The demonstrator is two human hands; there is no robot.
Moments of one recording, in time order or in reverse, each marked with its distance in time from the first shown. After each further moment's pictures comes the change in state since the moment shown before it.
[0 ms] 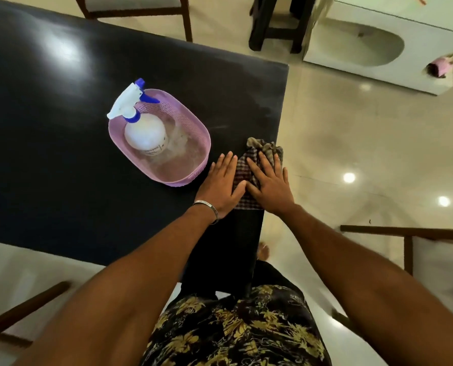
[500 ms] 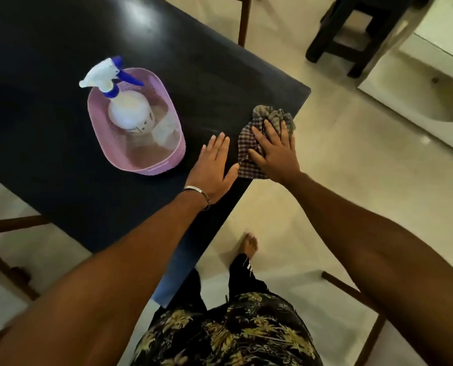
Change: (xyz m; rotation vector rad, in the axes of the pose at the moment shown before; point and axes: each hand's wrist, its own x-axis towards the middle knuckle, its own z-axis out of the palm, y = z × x) left_hand 0.085 0.059 0.006 -0.033 0.249 -0.338; right_hand 0.157 0.086 -0.072 -0.122 -0.009 -0.377
